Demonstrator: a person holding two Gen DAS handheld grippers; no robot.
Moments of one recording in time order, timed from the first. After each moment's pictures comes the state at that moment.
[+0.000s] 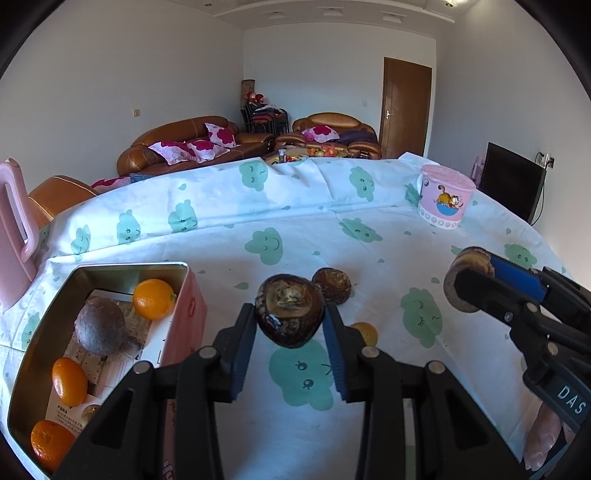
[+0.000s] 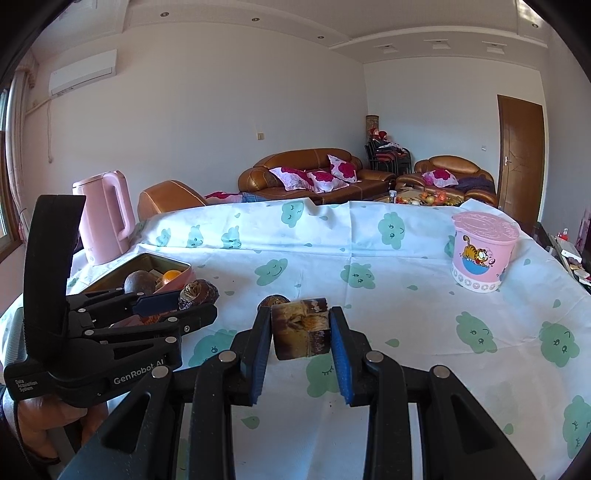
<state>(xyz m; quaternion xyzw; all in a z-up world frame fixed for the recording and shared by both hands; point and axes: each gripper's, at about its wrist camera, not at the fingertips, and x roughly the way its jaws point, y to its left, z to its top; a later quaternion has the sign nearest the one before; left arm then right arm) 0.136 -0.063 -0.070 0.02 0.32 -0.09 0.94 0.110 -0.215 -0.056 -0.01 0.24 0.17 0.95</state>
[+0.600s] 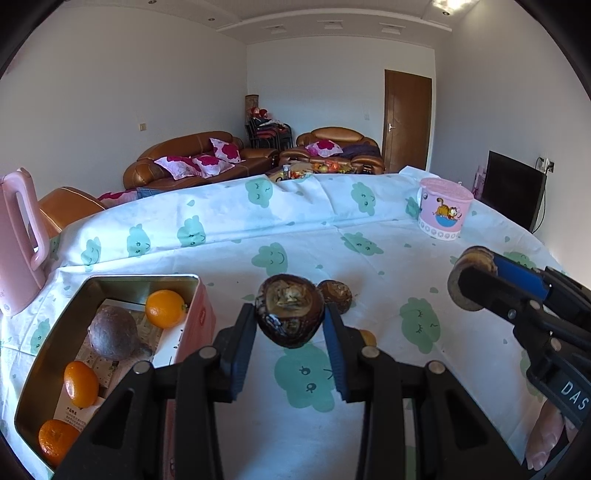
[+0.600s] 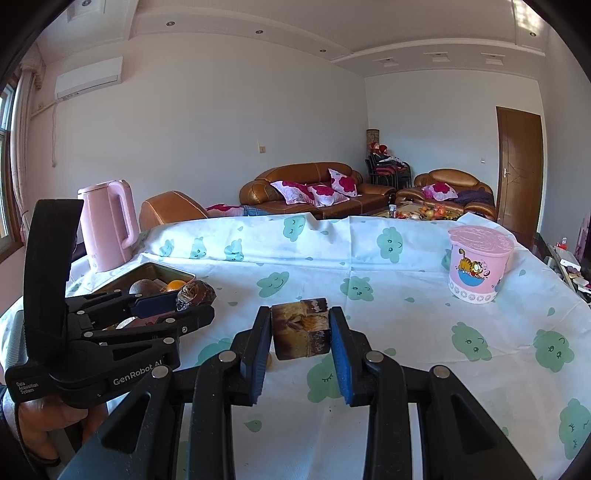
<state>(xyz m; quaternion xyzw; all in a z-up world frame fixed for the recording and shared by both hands) 0.124 -0.062 -0.063 0.02 0.28 -0.08 0.96 0.099 -0.217 -0.052 -0.01 0.21 0.17 0.96</state>
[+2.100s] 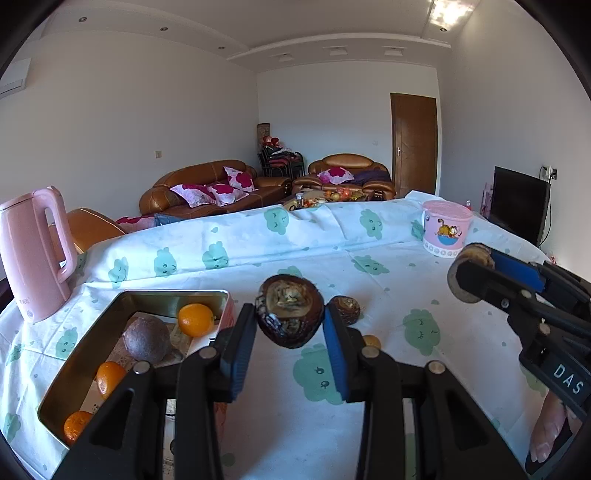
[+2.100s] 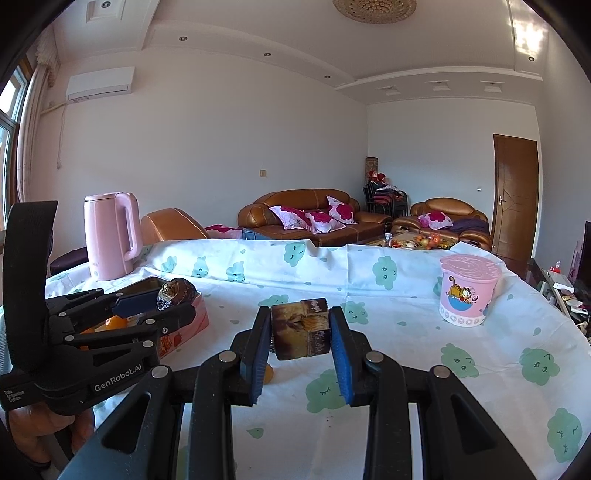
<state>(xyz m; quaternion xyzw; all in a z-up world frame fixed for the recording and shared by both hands) 0.090 -0.052 -0.050 0.03 0.23 -0.05 0.97 0.080 -0.214 -0.044 -0.02 0.16 0.17 0.97</state>
